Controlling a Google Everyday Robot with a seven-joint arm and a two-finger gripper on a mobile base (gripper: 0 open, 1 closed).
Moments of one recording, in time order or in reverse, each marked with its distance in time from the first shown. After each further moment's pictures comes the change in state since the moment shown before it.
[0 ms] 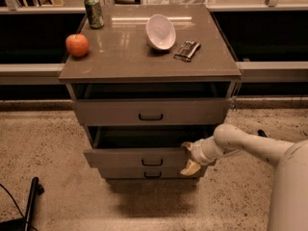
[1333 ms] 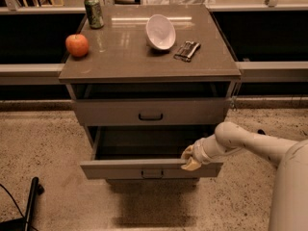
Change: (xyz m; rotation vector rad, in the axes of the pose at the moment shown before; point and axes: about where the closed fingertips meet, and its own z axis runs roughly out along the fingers) arm -0.005 -0.003 -0.010 -0.006 0.005 -0.004
